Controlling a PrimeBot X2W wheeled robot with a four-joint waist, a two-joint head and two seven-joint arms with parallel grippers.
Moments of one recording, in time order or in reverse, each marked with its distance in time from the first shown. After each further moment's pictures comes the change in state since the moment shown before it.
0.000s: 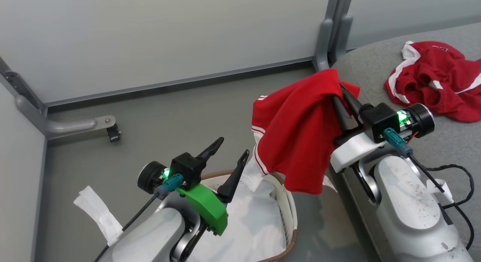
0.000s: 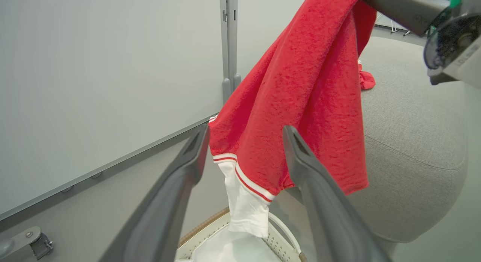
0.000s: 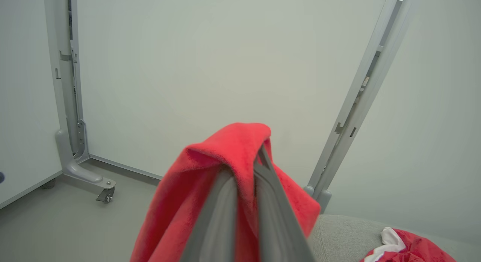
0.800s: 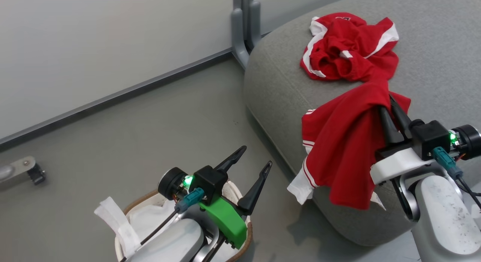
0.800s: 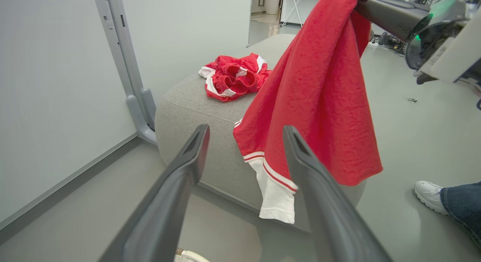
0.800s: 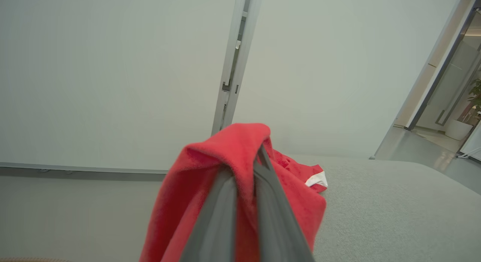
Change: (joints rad) left arm 0.038 -0.057 -0.024 -0.039 0.069 0.003 -0.022; right arm 0.161 -0.069 -0.144 -0.164 0.012 0.000 0.013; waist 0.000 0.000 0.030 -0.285
